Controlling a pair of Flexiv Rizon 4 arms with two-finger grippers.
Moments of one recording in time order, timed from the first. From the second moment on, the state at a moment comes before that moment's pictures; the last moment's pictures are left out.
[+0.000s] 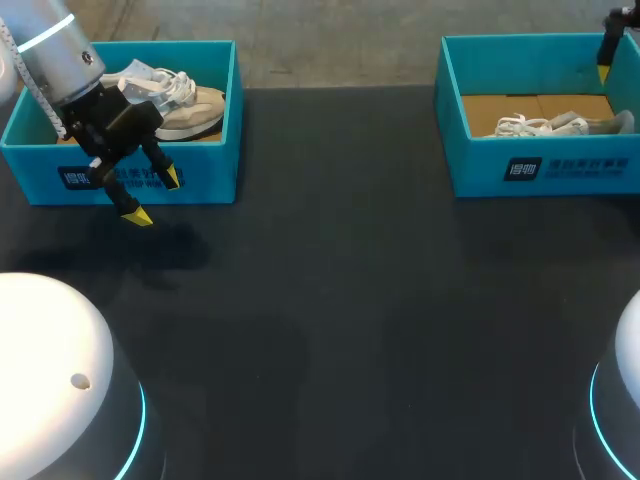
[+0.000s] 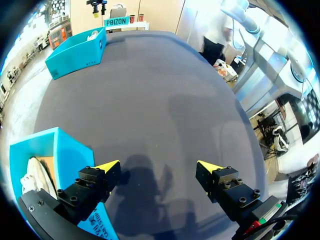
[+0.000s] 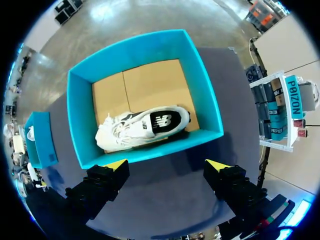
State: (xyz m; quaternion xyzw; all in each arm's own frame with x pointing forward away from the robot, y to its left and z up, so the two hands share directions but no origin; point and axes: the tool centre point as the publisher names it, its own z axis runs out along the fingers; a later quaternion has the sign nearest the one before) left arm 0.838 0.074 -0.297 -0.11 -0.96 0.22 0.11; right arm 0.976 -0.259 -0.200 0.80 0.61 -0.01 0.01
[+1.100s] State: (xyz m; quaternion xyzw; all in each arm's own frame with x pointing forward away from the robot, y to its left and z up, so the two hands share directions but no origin) left arm 0.932 0.160 -0.226 -0.43 -0.89 0.13 -0.02; right arm 0.972 -0.258 -0.199 0.80 0.61 -0.01 0.02
